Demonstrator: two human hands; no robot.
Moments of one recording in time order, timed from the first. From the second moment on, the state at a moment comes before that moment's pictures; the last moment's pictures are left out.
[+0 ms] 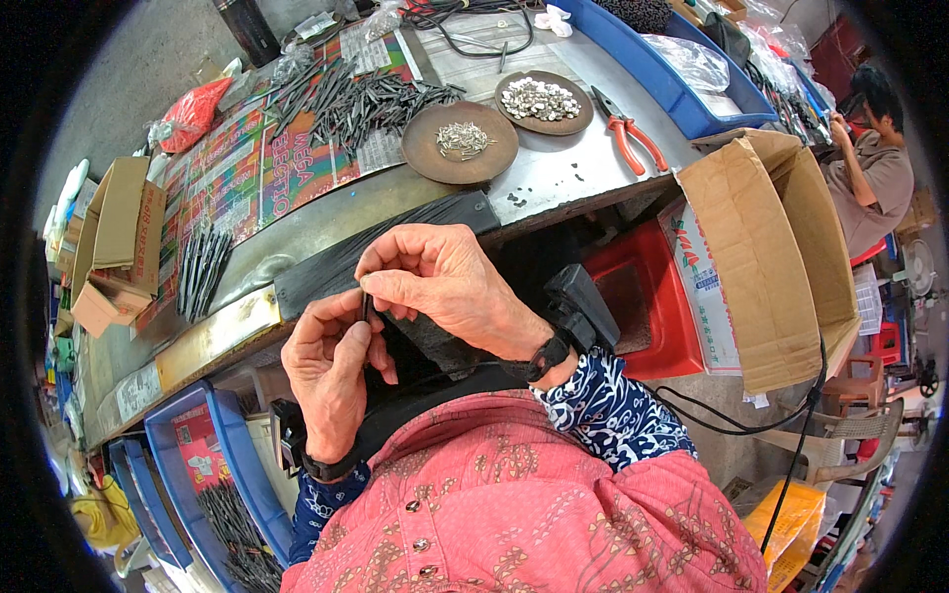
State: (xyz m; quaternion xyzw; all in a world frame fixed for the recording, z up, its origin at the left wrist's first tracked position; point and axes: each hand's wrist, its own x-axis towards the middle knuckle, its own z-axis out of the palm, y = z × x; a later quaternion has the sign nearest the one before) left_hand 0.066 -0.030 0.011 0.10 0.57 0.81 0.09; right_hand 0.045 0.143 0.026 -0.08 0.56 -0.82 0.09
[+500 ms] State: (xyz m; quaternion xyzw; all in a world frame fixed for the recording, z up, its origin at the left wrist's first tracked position) left_hand 0.062 -0.028 0.010 0.08 0.51 0.85 0.10; right_hand 0.048 0.142 0.031 -0.08 0.57 -0.81 0.10
